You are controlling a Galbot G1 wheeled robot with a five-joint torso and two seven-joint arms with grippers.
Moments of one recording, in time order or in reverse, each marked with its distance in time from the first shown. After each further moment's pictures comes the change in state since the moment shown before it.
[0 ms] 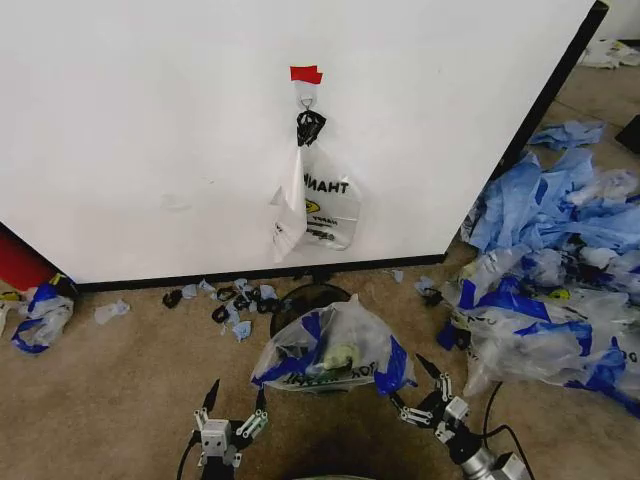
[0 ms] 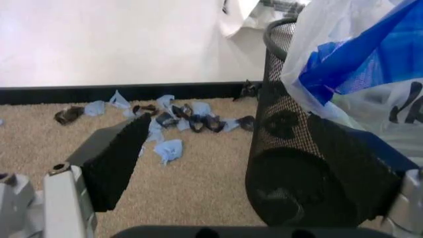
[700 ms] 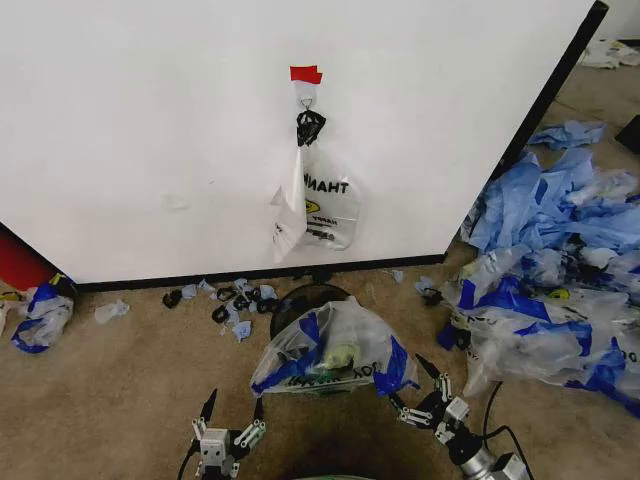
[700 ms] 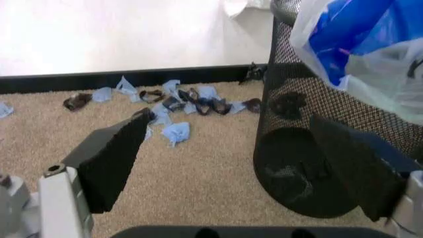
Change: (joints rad) left arm 0.023 -0.001 -0.008 0.033 0.024 -0.008 -0.007; right arm -0.004 0.007 -0.001 0.013 0.022 0.000 -0.015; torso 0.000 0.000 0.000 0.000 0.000
